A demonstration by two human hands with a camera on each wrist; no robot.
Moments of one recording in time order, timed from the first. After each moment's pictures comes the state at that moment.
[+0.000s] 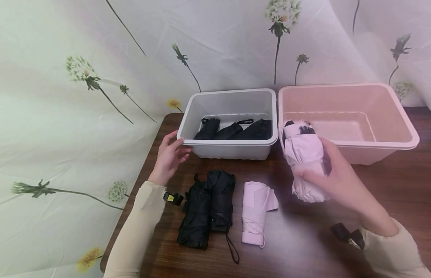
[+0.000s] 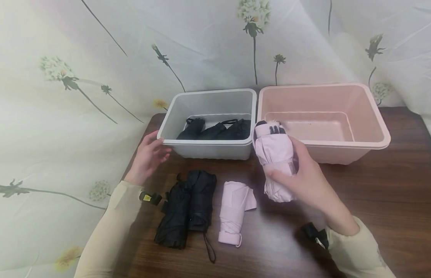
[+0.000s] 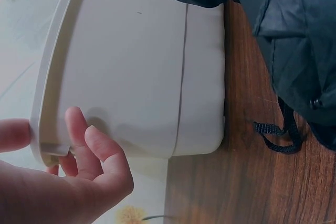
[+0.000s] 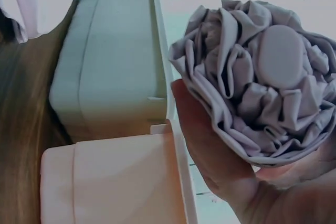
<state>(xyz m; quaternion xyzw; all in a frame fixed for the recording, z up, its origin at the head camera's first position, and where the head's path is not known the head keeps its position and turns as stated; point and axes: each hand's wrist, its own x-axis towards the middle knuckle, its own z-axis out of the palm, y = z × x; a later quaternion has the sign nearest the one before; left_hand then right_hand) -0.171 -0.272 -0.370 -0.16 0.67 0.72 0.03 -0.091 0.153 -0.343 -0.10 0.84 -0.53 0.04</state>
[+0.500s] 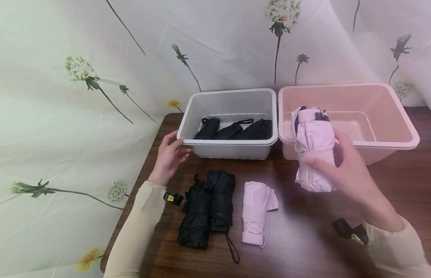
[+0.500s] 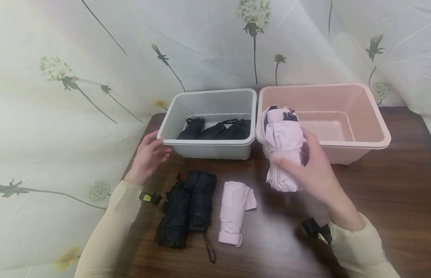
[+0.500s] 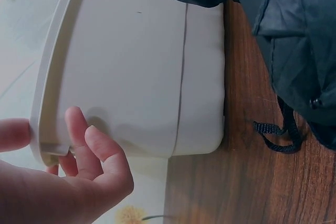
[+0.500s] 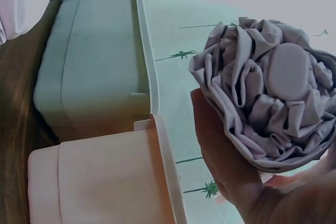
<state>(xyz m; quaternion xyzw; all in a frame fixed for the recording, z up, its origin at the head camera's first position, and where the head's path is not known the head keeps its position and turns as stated) -0.172 -0.273 -0.371 -0.16 0.67 0.73 0.03 -0.097 0.158 -0.331 -0.07 0.81 -0.59 0.01</state>
